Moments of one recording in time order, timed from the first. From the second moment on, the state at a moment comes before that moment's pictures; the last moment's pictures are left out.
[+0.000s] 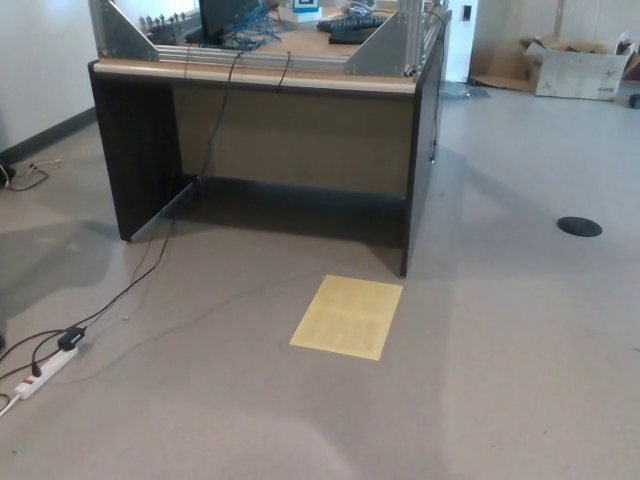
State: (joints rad) left_arm 0.02 0.55 0.08 0.95 0.32 -0.76 0.24; right_arm -0.21 -0.32 -0.09 1.04 -0.07 -0.60 0.10
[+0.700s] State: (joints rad) left_arm -0.02 0.55 0.09 0.96 0.21 -0.78 0.11; right_arm -0.23 -0.33 -0.09 1.05 -0.07 -0.60 0.09
